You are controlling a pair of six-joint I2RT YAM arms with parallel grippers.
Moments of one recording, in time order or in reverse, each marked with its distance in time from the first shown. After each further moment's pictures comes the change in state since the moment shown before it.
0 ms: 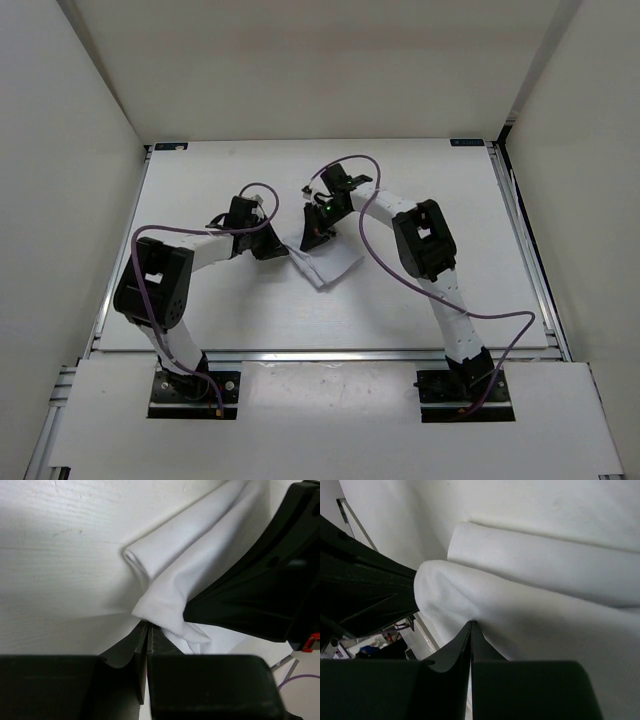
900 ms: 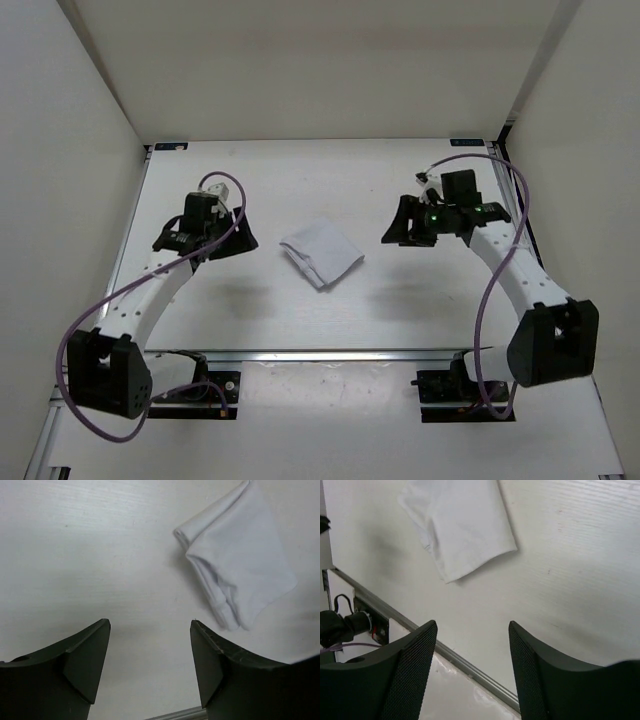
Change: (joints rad) left arm 0.102 -0.485 0.022 -0.423 -0.200 0.306; right arm -0.320 -1.041 -0.827 0.024 0.278 -0.050
